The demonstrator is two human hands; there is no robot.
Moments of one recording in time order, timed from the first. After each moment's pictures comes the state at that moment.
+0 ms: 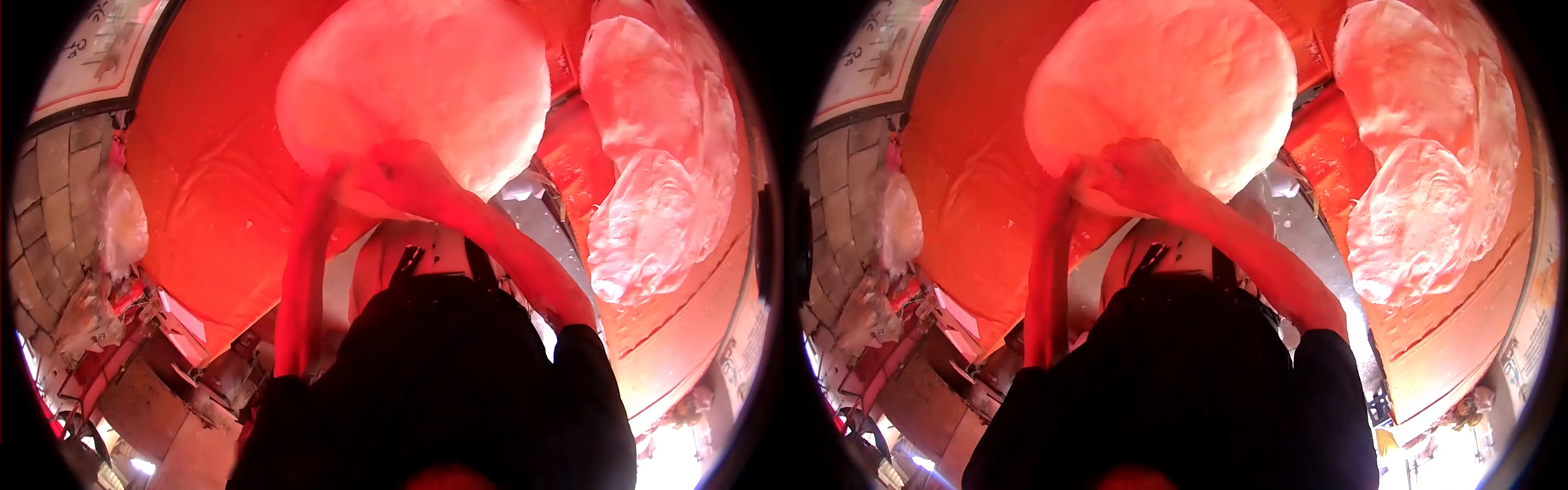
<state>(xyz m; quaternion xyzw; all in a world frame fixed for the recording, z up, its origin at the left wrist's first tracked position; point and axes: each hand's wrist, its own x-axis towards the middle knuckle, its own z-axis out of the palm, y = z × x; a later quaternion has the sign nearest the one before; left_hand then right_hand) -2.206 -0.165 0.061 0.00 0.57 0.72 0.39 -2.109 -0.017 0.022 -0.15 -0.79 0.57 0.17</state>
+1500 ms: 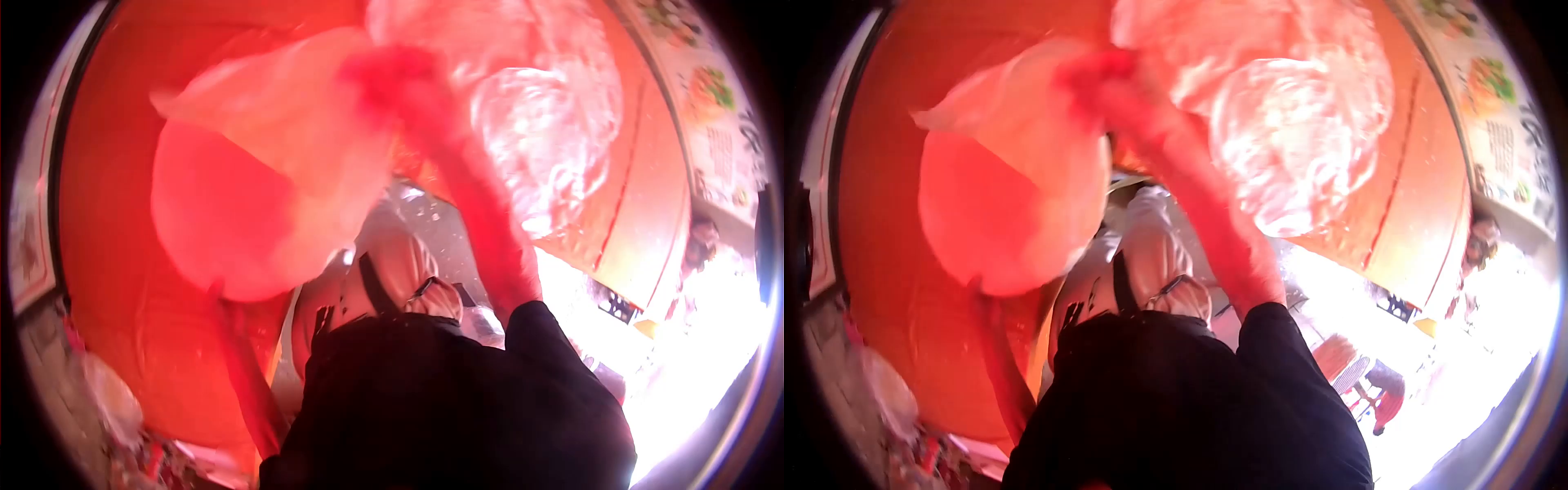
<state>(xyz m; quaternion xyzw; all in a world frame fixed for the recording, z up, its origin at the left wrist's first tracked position) -2.207 -0.161 0.031 0.01 0.60 0.70 0.39 -2.001 0.149 0.089 -0.37 -0.48 0.73 0.30</state>
